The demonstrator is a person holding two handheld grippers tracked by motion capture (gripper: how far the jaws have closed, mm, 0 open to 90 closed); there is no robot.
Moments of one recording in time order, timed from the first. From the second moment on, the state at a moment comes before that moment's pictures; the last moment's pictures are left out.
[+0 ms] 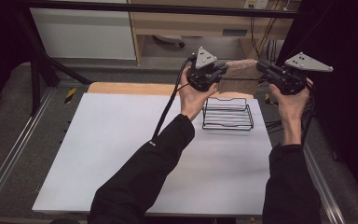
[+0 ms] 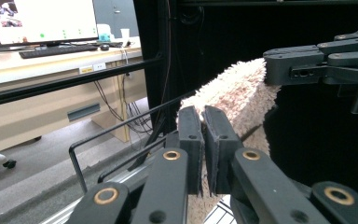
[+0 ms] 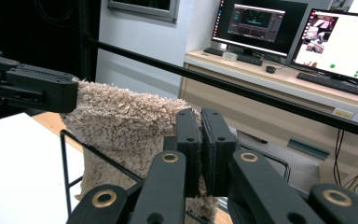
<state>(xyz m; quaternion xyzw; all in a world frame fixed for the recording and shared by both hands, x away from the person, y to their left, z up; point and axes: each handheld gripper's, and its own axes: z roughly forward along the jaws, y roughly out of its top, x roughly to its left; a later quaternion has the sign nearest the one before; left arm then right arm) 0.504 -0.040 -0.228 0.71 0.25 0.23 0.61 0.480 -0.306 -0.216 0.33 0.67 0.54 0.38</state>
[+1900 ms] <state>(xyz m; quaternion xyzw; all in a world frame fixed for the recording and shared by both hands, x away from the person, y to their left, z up) 0.497 -0.049 -0.240 0.79 0.24 0.17 0.54 0.446 -0.307 -0.263 0.33 0.69 0.53 0.35</state>
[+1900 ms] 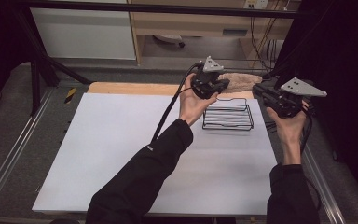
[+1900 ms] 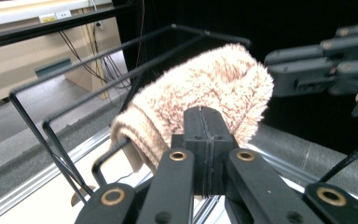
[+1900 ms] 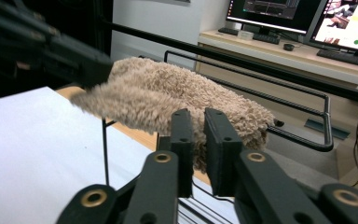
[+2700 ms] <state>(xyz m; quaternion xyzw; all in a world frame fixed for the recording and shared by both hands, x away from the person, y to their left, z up) 0.508 -0.051 -0.265 0.79 0.25 0.18 0.53 0.466 -0.307 -0.287 0.42 0.69 0.51 0.31</state>
